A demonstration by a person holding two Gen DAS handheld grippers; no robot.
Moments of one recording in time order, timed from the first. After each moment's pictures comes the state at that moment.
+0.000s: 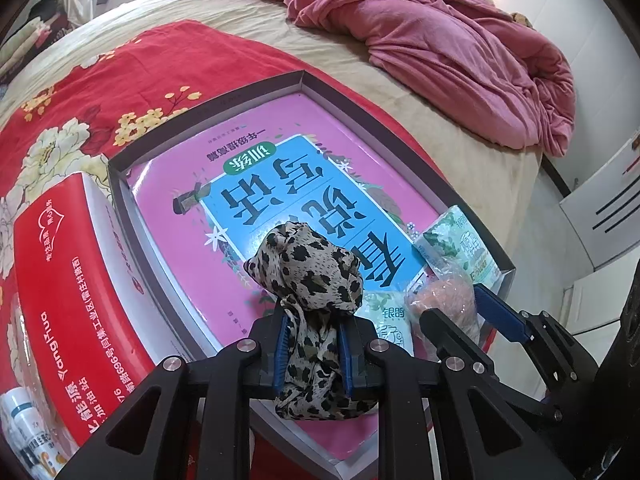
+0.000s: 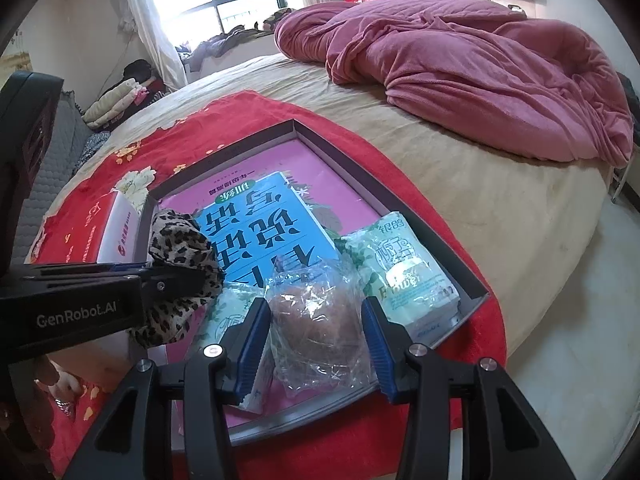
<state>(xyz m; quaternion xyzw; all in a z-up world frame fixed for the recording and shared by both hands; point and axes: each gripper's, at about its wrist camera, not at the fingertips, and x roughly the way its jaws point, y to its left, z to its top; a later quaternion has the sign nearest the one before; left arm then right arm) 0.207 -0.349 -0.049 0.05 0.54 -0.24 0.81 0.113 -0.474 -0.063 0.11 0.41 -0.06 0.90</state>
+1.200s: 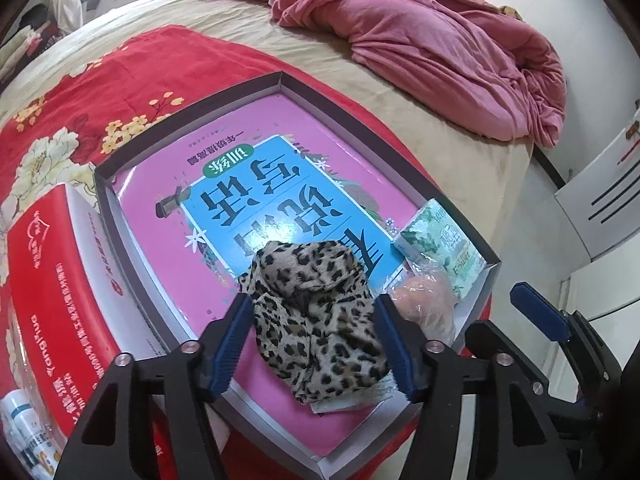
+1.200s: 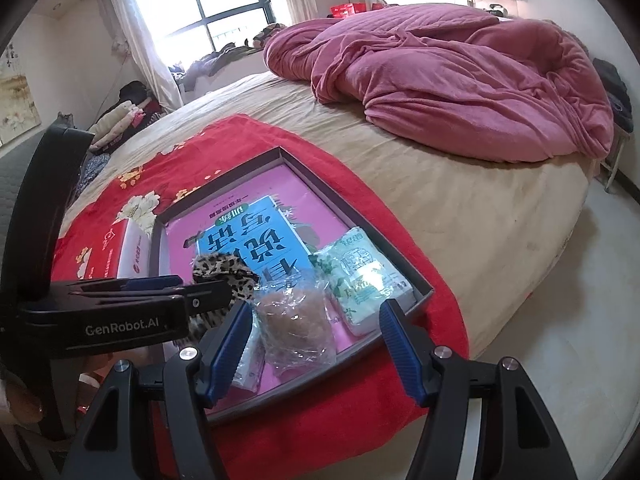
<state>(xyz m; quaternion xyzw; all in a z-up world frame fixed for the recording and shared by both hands) 0.199 -0.362 -0.043 0.06 0.53 -0.26 0.80 0.081 -0.495 -0.033 0.14 0.39 -0.07 0.91</state>
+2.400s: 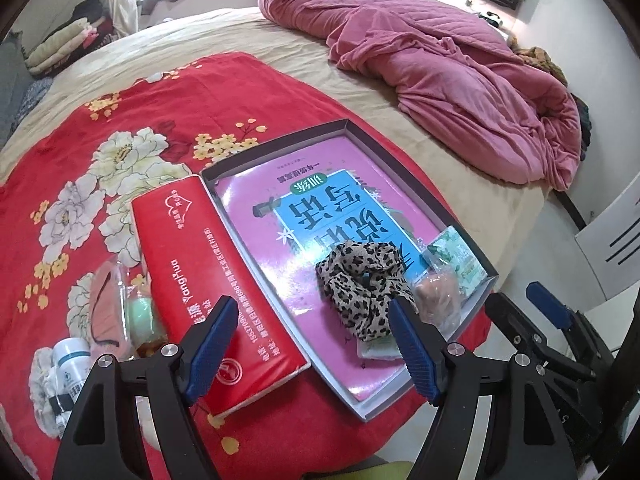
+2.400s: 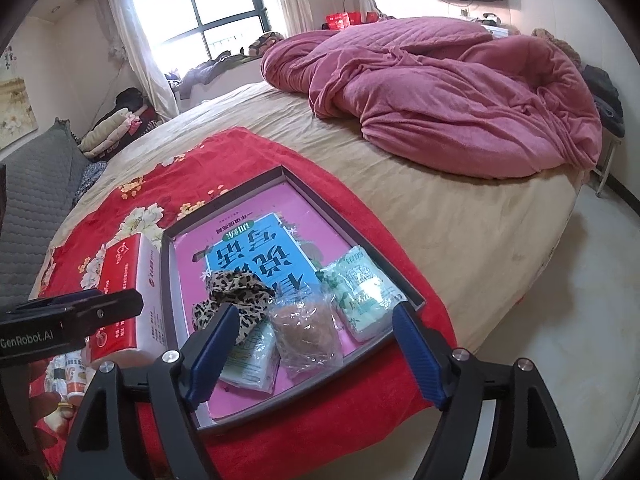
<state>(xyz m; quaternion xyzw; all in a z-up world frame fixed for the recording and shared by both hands) 0.165 -0.292 0.017 0.03 0.50 -0.19 0.85 0.073 -0.485 -0.004 0.13 0.37 -0.08 0.91</state>
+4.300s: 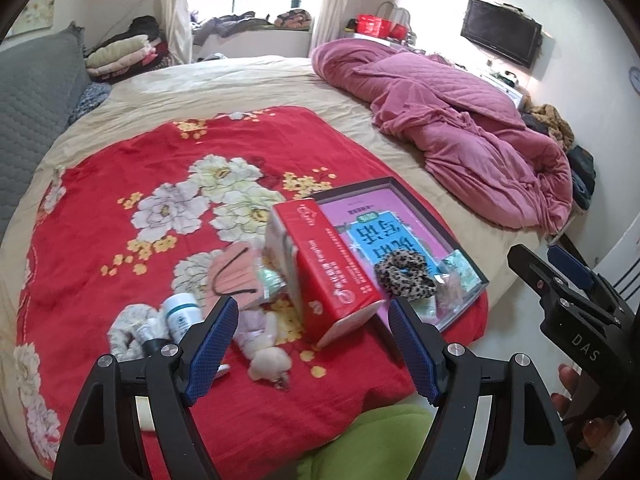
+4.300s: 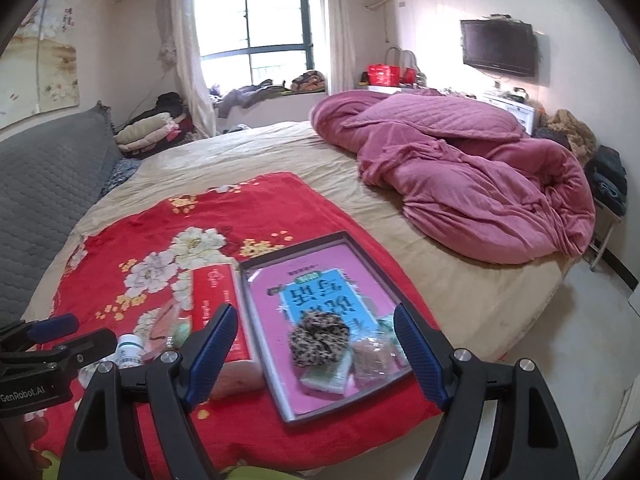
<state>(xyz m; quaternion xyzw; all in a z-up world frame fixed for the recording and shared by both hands) 0.069 -0.157 0.099 -0.02 0.42 -0.13 0.90 0.031 -0.382 0.105 0.04 0.31 -0.05 0.95</state>
